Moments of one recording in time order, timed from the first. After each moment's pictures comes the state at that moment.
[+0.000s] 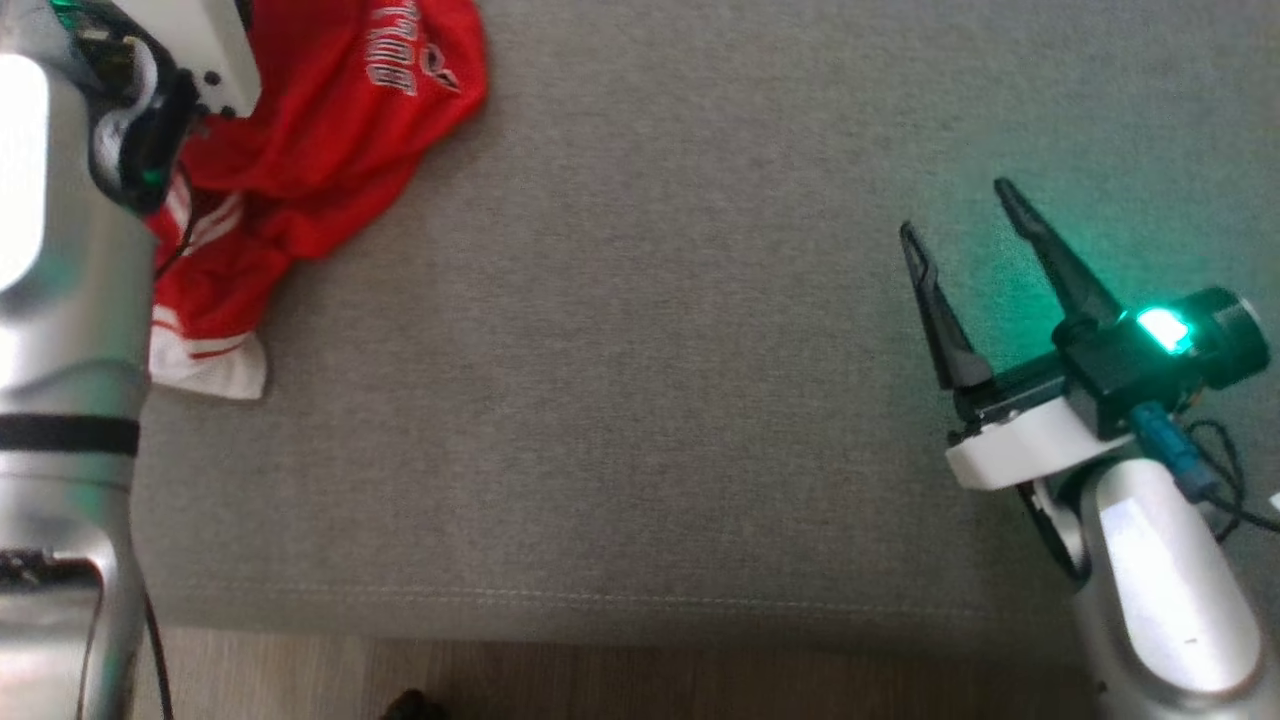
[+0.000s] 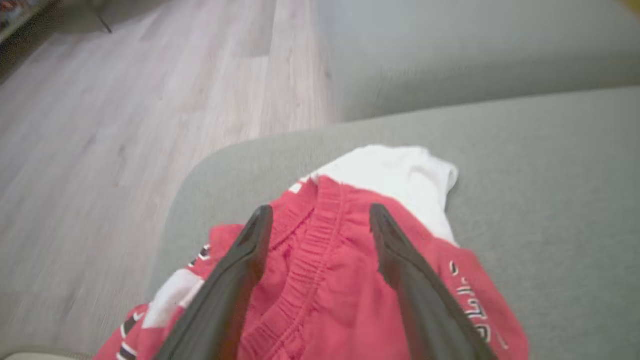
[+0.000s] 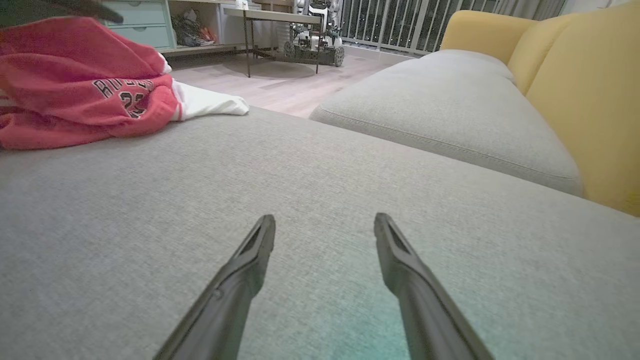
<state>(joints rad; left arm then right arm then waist) -1.02 0.24 -0.21 0.67 -0.28 -0.12 0.20 -0.29 -0.11 0.09 0.10 -0.11 0.13 -0.25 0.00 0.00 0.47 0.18</state>
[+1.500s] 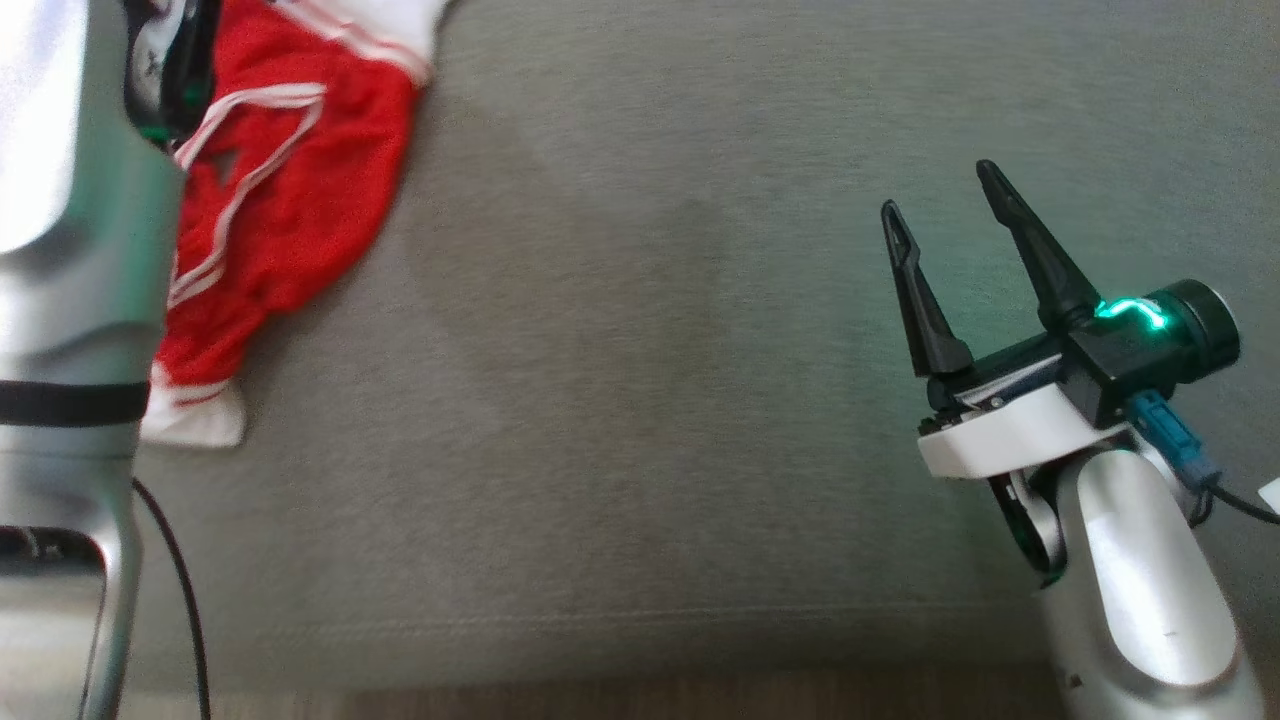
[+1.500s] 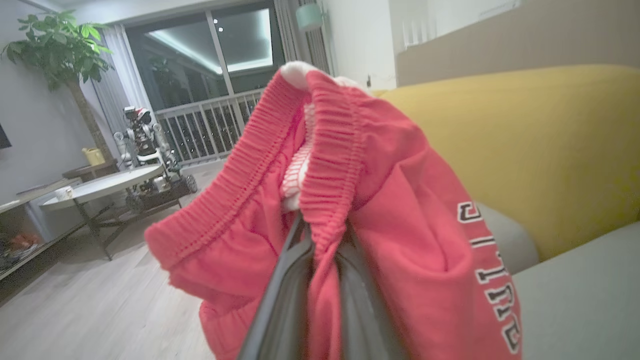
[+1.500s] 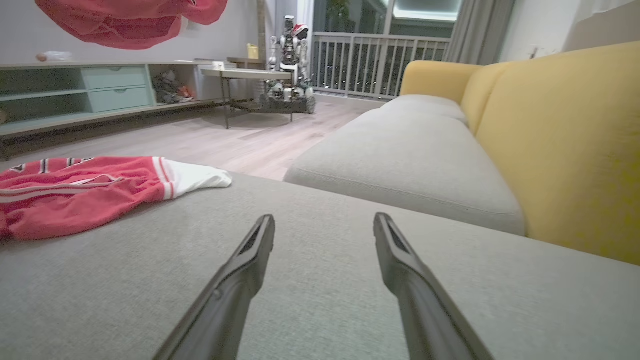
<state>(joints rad) -1.12 0.26 -0.38 0.54 -0.28 -0.05 -0.09 -0.32 -0.07 0.09 0.09 -0.05 0.13 -0.25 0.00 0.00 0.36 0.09</state>
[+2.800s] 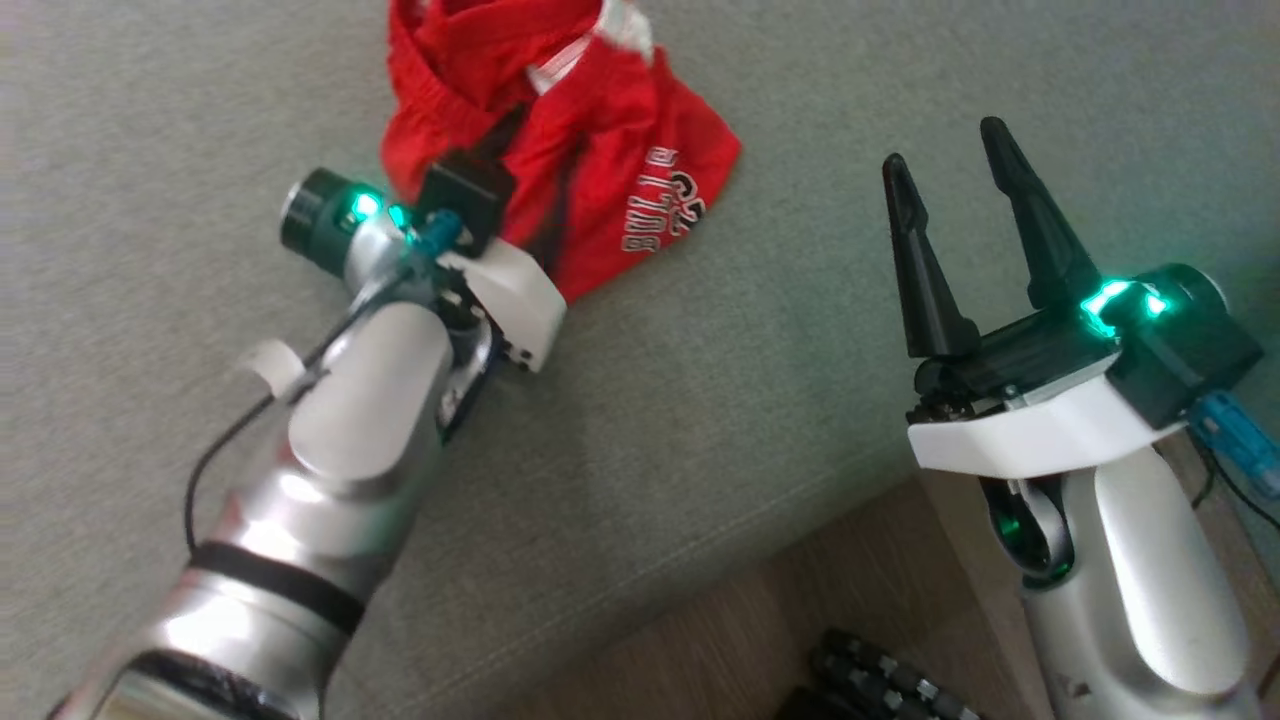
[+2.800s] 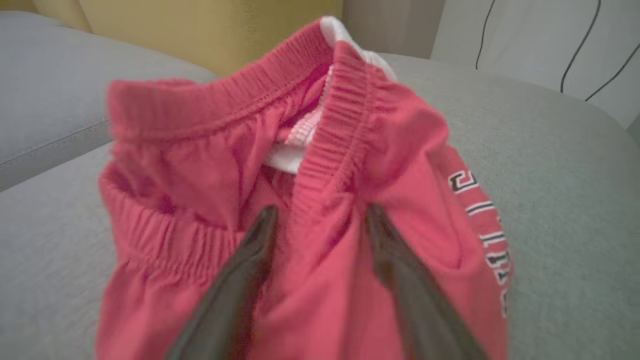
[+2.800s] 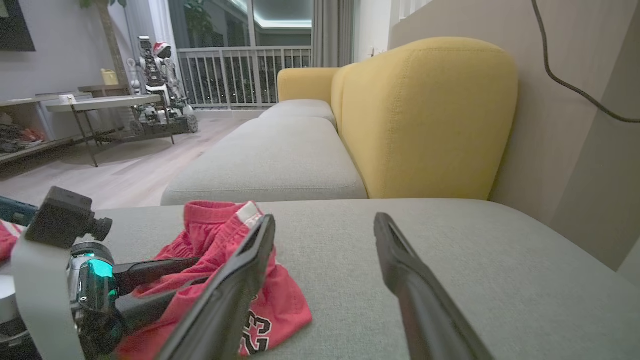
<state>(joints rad) -0.82 0.08 -0.63 0.77 -0.18 -0.04 -0.26 -0.32 -0.05 0.15 -0.04 0.18 0.13 -0.26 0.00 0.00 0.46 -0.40</state>
